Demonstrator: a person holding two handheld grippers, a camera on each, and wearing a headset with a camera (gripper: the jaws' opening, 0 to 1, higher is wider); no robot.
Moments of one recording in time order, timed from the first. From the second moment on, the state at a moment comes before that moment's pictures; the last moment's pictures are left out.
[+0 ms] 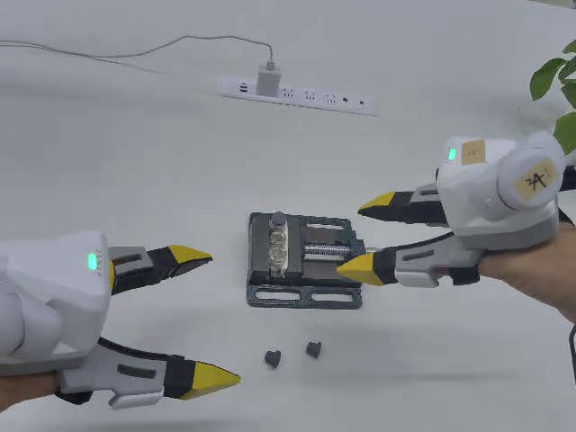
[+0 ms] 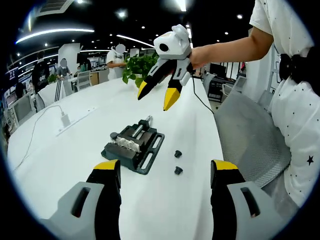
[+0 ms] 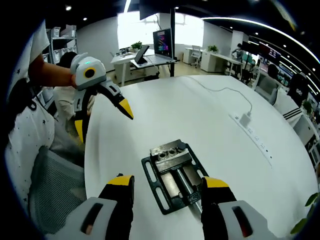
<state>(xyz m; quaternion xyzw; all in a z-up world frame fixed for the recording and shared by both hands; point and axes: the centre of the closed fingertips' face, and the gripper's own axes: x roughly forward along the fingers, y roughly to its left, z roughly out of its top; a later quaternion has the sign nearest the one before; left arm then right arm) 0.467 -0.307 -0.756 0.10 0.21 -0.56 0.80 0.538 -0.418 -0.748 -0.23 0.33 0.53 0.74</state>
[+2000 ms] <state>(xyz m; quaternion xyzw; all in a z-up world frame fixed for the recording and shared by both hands) 0.447 -0.363 -0.863 0.31 0.26 -0.68 0.61 0.489 -0.496 -0.785 -0.14 0.29 0.53 0.79</state>
